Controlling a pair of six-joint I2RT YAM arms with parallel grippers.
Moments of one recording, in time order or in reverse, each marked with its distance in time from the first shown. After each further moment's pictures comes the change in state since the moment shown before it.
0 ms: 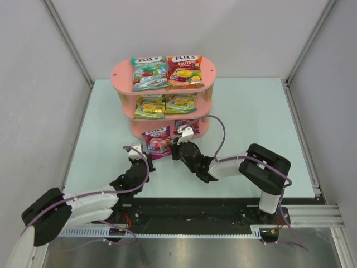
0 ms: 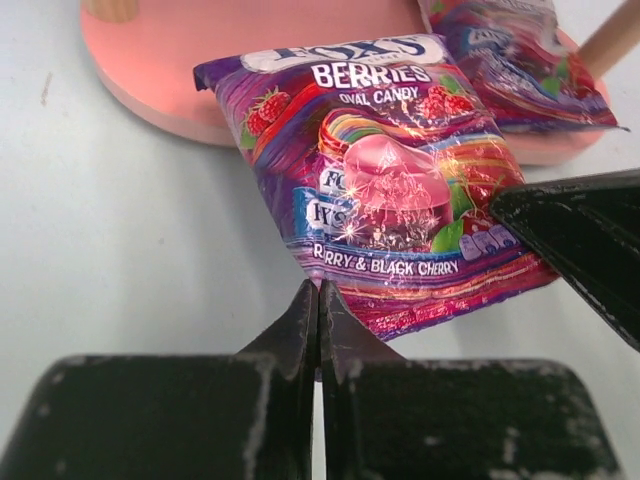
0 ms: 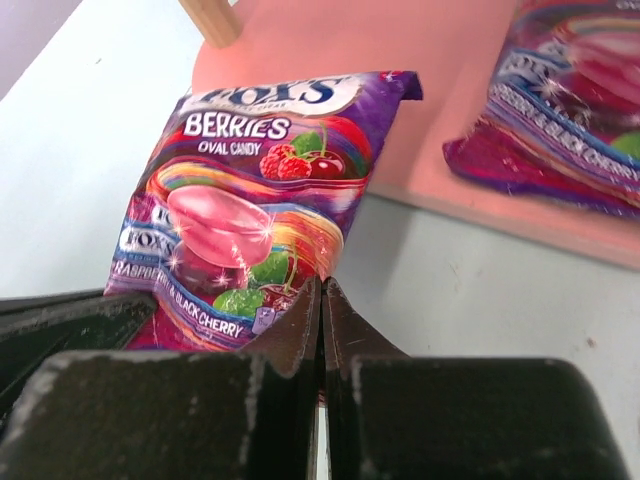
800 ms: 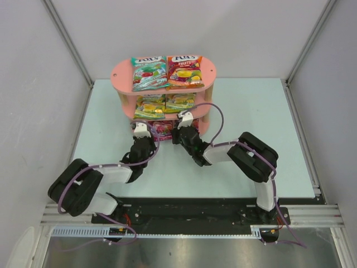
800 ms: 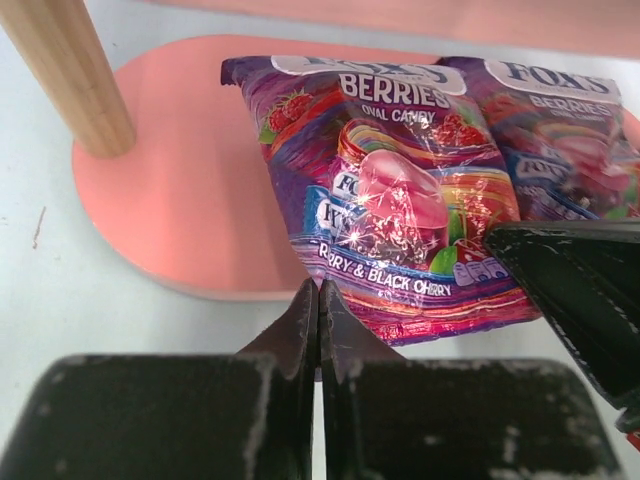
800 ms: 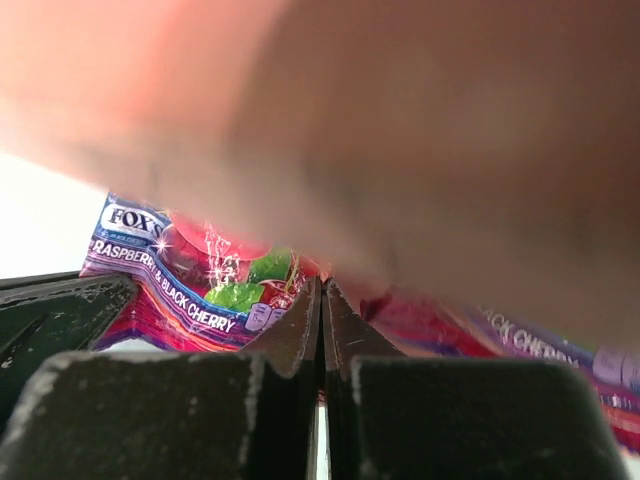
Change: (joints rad) left arm 0.309 0.444 0.277 0.187 0.254 0.138; right arm -0.172 0.185 0.198 0.022 -0.118 -0.052
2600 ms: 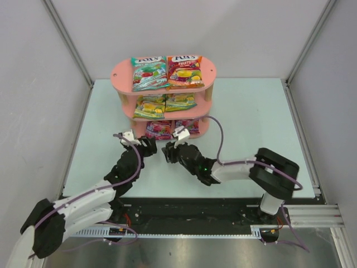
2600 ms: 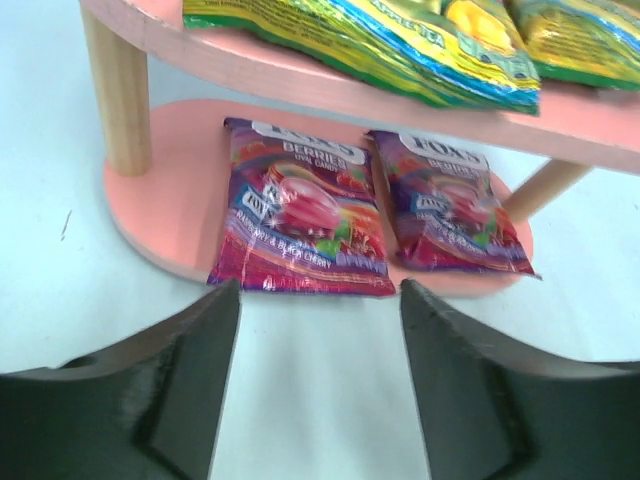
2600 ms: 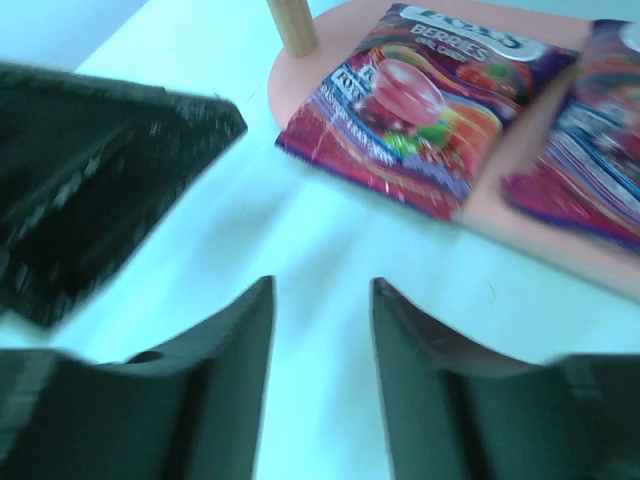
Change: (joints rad) left arm -0.098 -0.482 -0.101 -0.209 -0.107 -0.067; right arm 0.211 -0.232 -0.161 -0.051 0.058 -0.053
